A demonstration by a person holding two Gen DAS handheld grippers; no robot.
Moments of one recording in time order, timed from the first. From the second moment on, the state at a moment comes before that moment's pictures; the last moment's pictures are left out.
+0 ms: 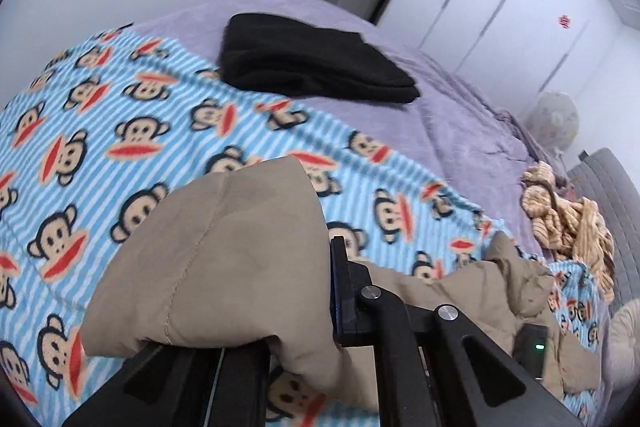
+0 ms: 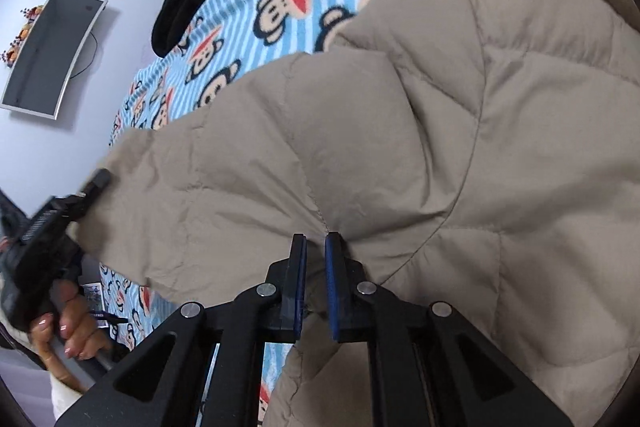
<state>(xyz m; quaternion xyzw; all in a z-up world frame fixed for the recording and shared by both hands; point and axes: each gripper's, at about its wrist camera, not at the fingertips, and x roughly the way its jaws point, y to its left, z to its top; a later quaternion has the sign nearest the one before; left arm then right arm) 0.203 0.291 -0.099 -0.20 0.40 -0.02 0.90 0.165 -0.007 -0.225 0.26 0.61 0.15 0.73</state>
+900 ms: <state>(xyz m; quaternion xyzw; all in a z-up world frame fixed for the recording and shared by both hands) 0.148 -0.083 -0.175 0.06 0.49 -0.22 0.84 0.068 -0.271 -0.201 0.31 0.58 0.00 0.75</state>
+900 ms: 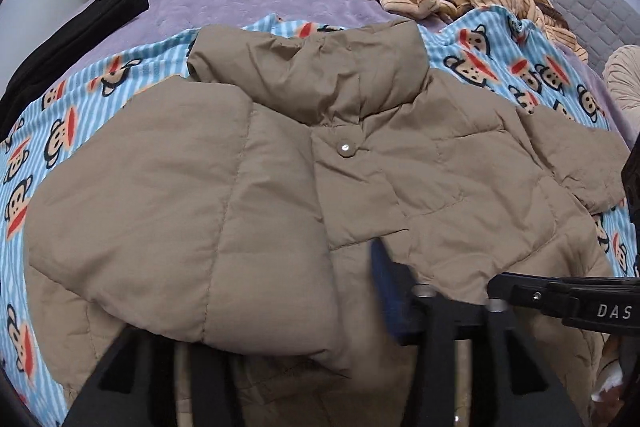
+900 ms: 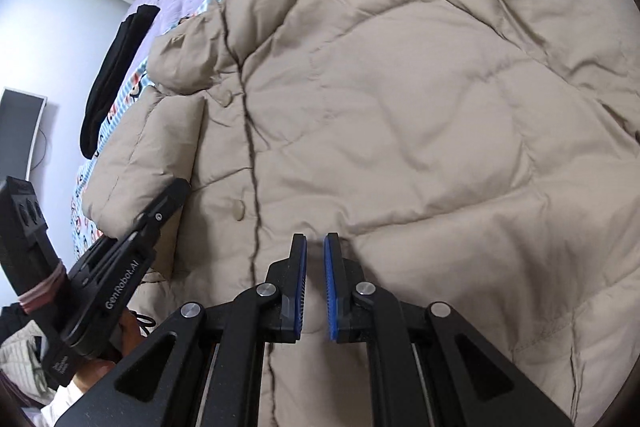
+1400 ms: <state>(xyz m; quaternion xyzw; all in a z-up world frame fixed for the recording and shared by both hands) 0.148 0.054 -0.108 -0.02 0.48 -0.13 0.87 0.053 -0.254 -0.140 0.18 0.54 0.05 0.82</state>
